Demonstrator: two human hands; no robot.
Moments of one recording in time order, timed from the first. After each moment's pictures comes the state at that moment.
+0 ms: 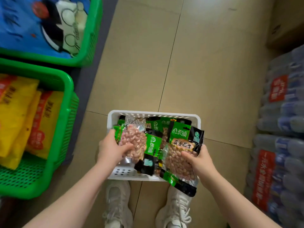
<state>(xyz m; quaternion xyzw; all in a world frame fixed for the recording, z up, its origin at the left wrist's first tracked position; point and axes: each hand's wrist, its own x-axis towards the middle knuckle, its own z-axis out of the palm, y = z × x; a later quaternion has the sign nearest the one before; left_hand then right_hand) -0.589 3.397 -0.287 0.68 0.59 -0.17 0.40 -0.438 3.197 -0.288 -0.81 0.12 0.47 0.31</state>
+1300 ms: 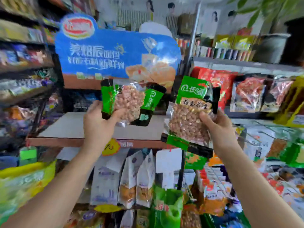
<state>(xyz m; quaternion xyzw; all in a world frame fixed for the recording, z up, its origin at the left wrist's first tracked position) -1.057 3.316 0.572 0.44 0.65 0.60 -0.17 -0.809 3.462 0.572 -0.32 -0.61 0.48 0.54</state>
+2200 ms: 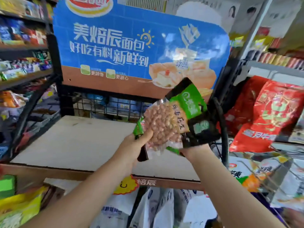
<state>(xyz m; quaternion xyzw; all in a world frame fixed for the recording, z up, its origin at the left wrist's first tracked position) -1.143 3.437 0.519 0.25 0.53 0.70 0.42 -1.014 3.525 0.557 -0.22 -0.43 0.78 0.40</state>
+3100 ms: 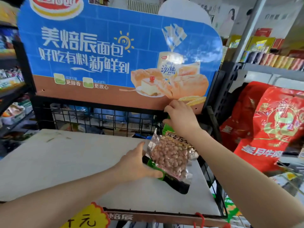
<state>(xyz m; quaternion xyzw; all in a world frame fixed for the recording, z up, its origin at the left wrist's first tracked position) -1.146 3.521 0.493 0.53 0.75 0.28 0.26 -1.043 3.664 0.589 -0.30 -0.92 -0.17 0.16</state>
